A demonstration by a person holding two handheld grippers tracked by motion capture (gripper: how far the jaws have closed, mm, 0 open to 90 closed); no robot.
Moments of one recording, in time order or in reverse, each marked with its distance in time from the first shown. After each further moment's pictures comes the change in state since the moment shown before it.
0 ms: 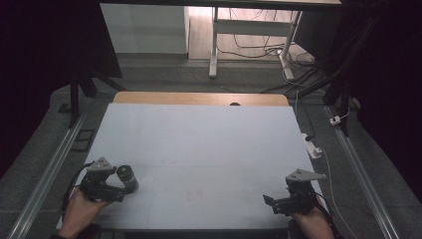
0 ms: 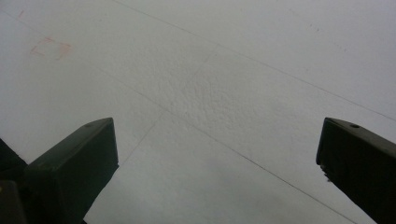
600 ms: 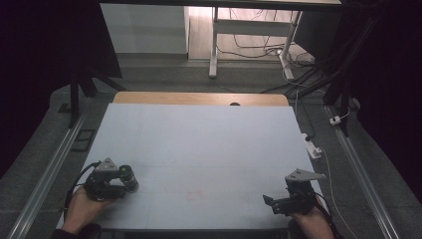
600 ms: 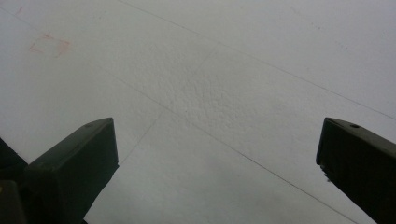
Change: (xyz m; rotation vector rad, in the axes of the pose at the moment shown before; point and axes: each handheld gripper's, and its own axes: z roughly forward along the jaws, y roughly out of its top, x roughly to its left) left arm -0.001 0.002 0.007 0.064 0.003 0.077; right arm 0.000 0.000 0.001 0.008 -0.002 -0.004
